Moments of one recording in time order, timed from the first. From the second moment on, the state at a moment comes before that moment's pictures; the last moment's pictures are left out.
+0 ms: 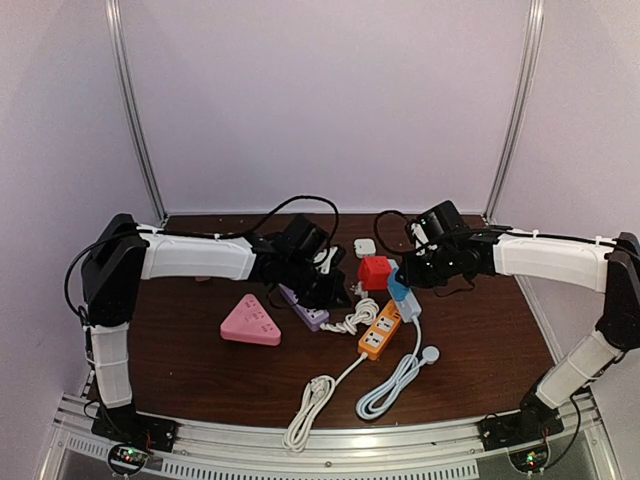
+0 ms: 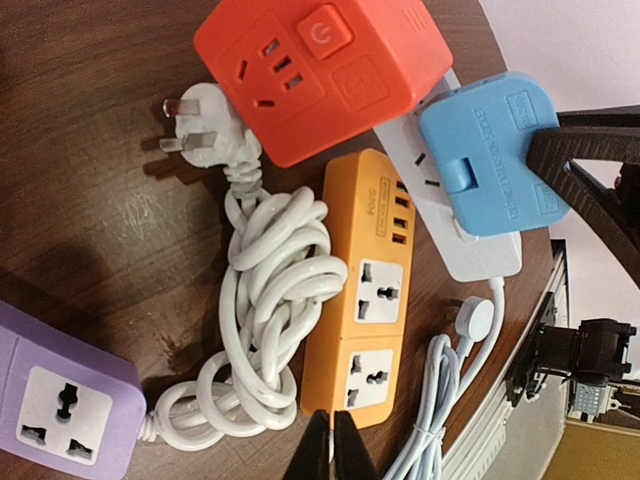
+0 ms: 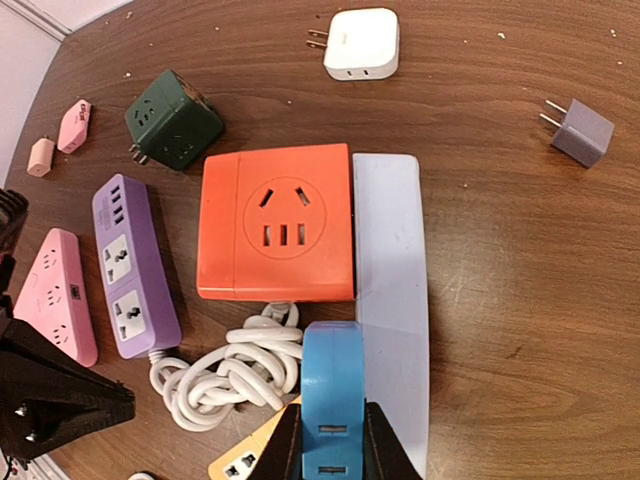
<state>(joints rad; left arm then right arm) -0.90 2.00 1.45 -0.28 0.37 -0.68 0.62 1.52 1.06 -0.41 0.01 0.52</state>
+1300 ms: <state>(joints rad) -0.82 1.82 1.19 -0.15 0.34 -0.80 0.82 1.66 1.07 -0.09 -0.17 0.65</state>
